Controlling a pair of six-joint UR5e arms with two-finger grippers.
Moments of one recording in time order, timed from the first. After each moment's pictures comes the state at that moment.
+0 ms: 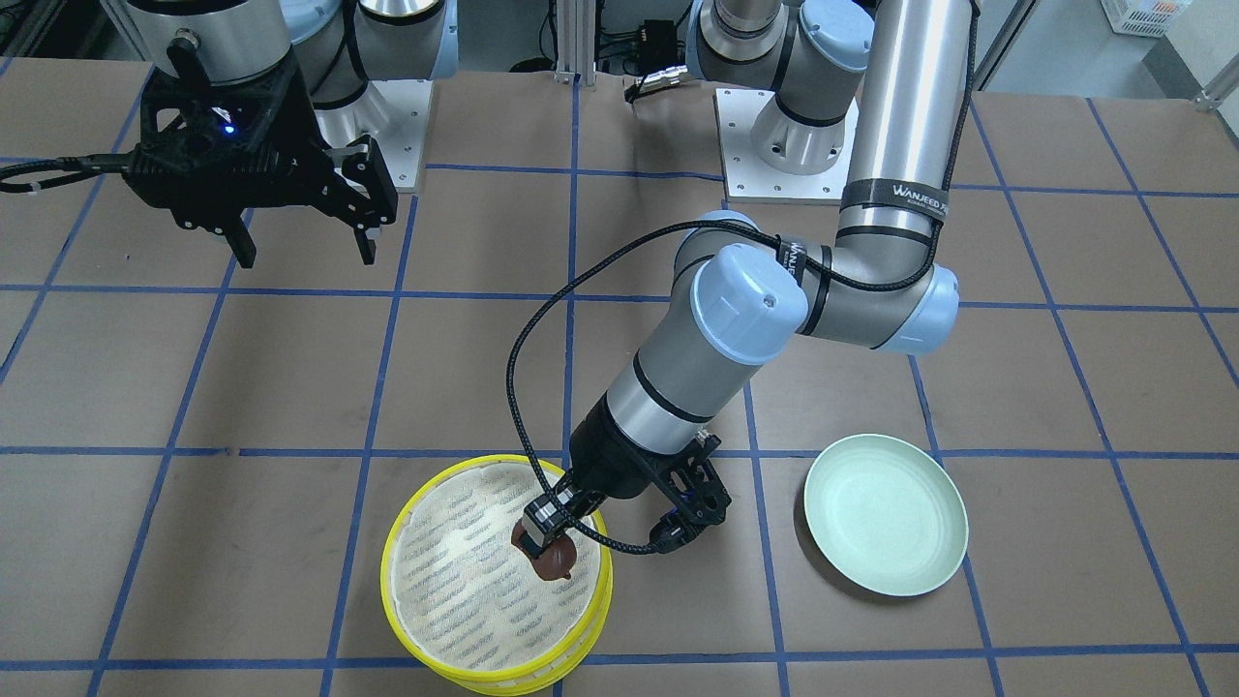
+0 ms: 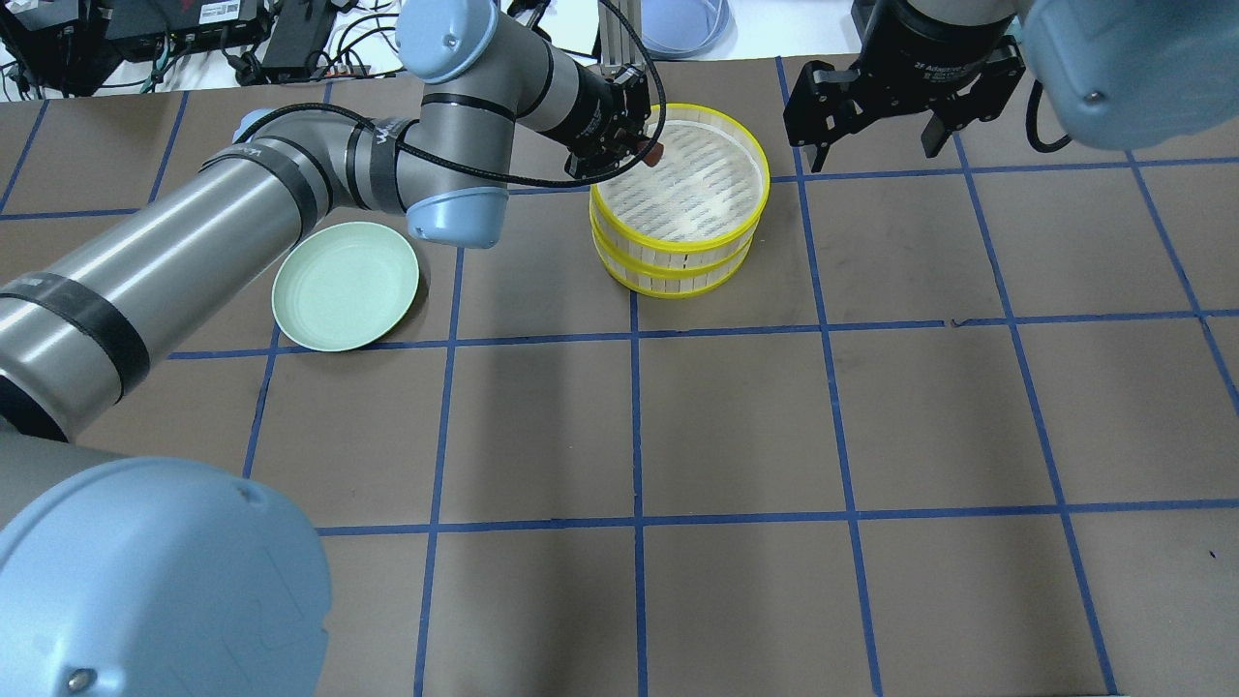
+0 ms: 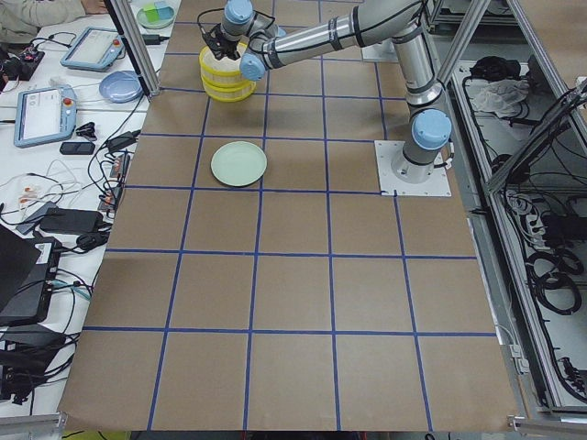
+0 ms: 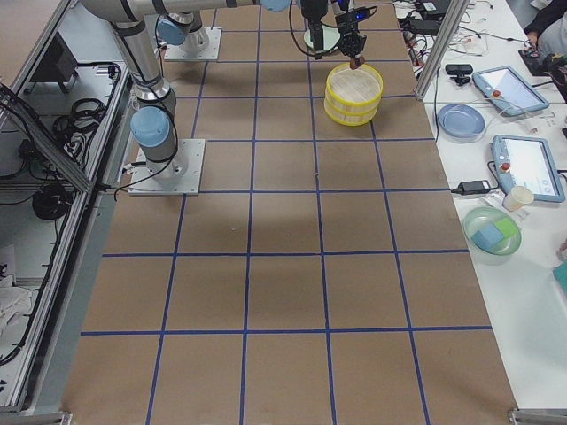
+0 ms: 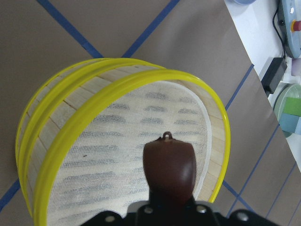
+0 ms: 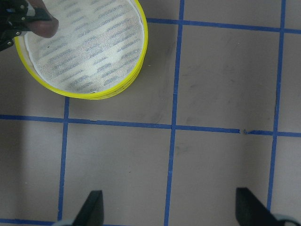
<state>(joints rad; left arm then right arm) -1.78 -2.11 -1.50 -0.62 1.15 -1.07 1.66 -1.53 1.48 -1.65 -1.60 0.01</state>
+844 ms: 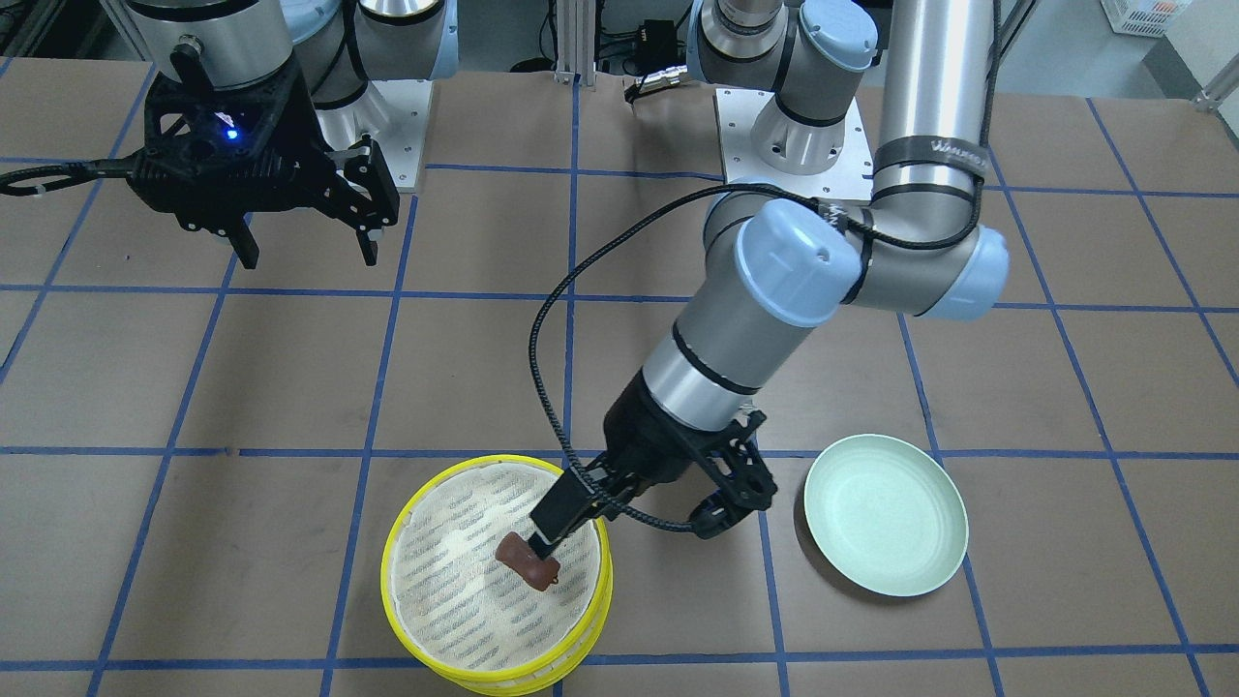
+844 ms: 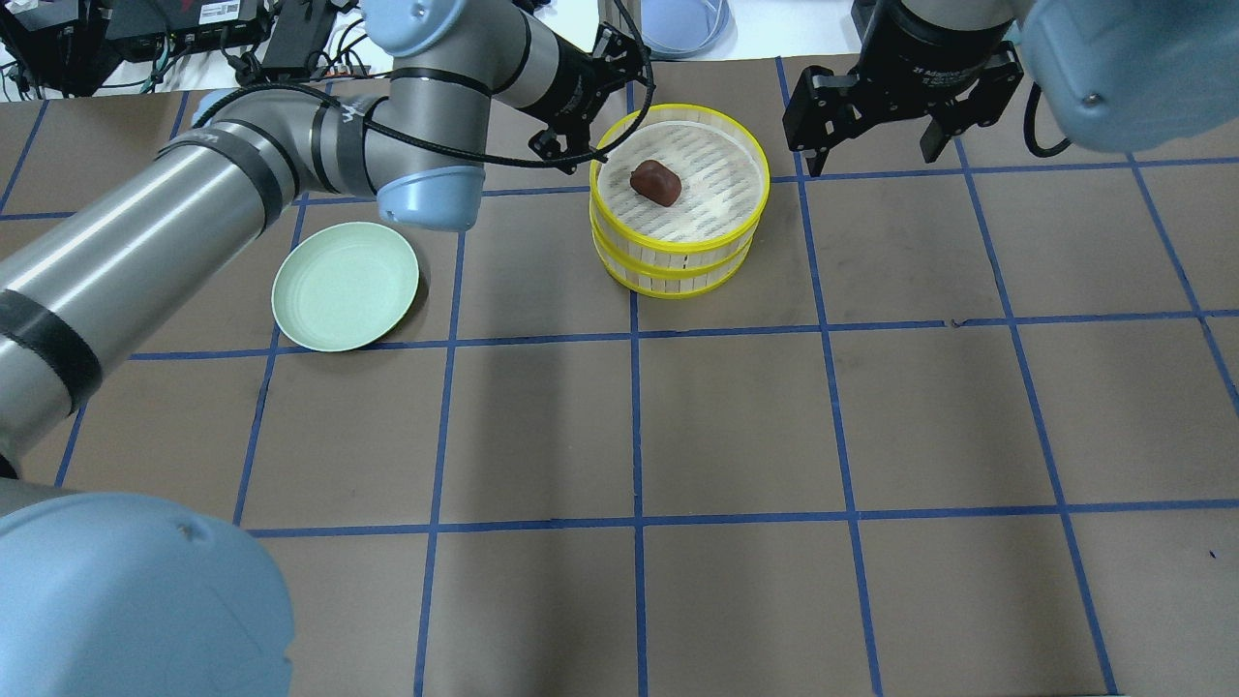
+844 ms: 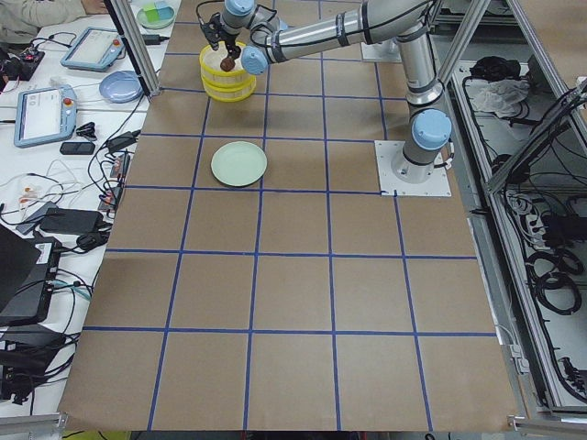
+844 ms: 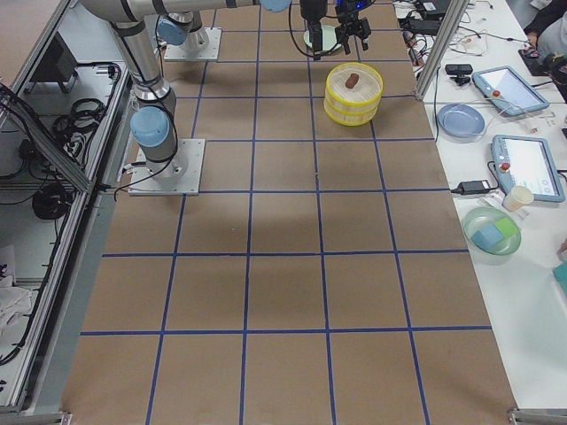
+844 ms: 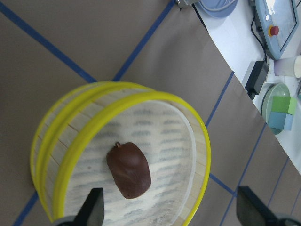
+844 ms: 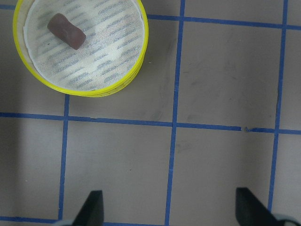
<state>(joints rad) -1.72 -2.03 -1.48 -0.72 1.16 -0.89 1.66 -1.53 1.48 -1.64 -1.59 0.01</state>
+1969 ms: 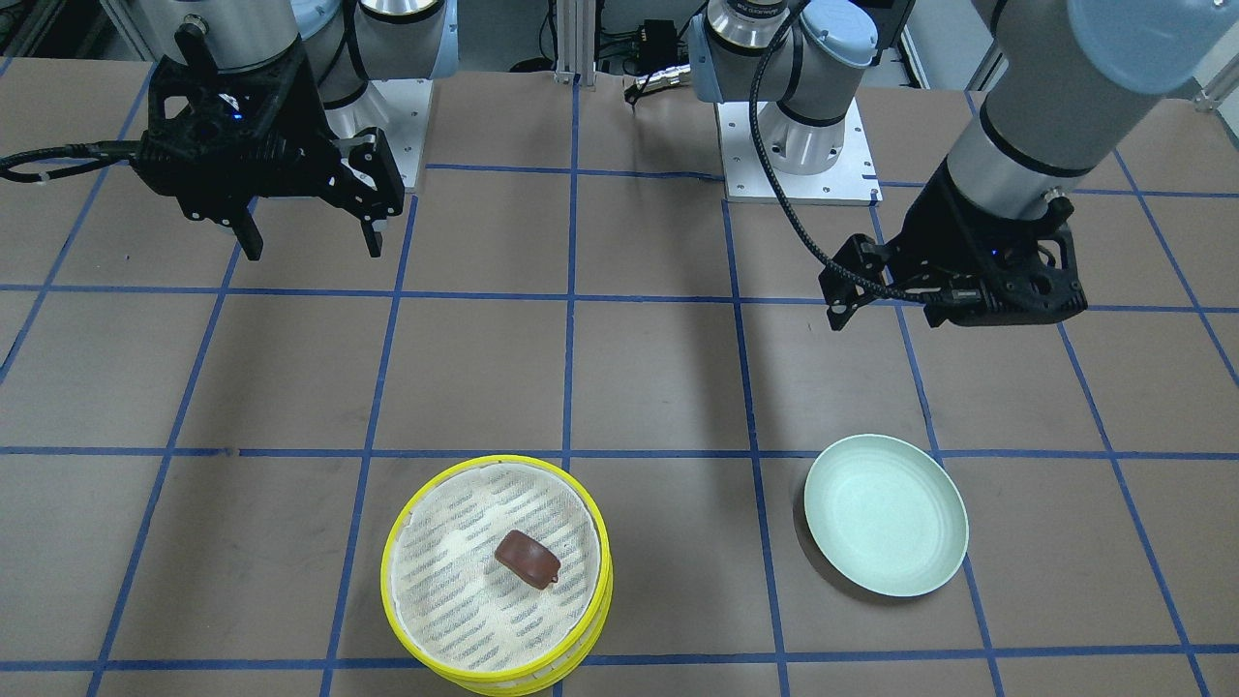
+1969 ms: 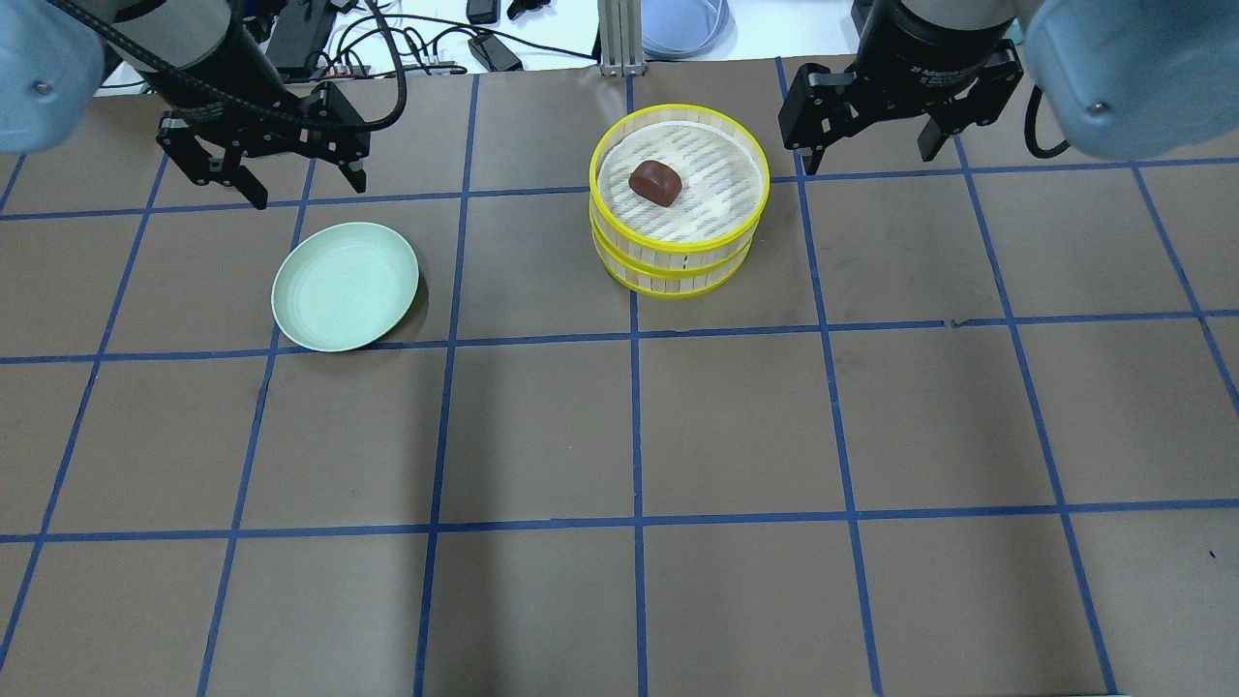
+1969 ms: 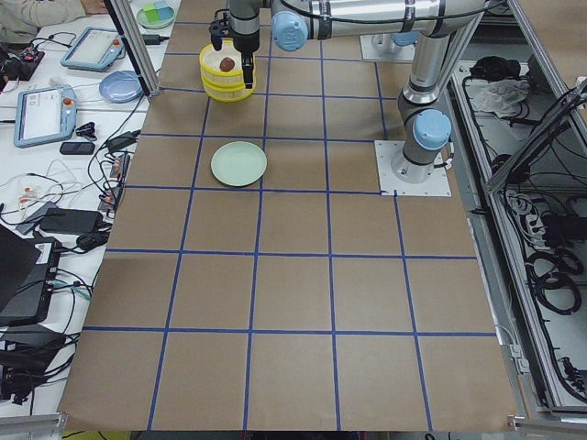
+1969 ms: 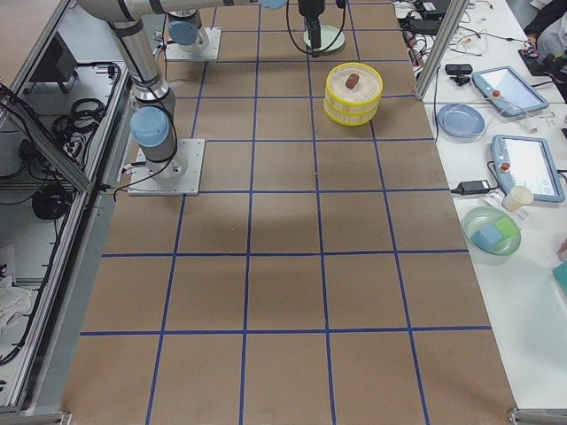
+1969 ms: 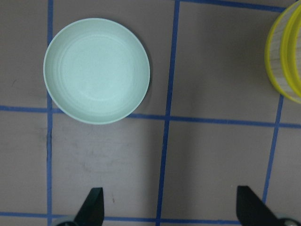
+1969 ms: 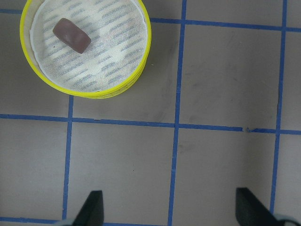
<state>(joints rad) -1.48 -1.66 -1.48 -1.58 1.53 0.01 1.66 -1.54 1.48 -1.65 -1.59 0.02</state>
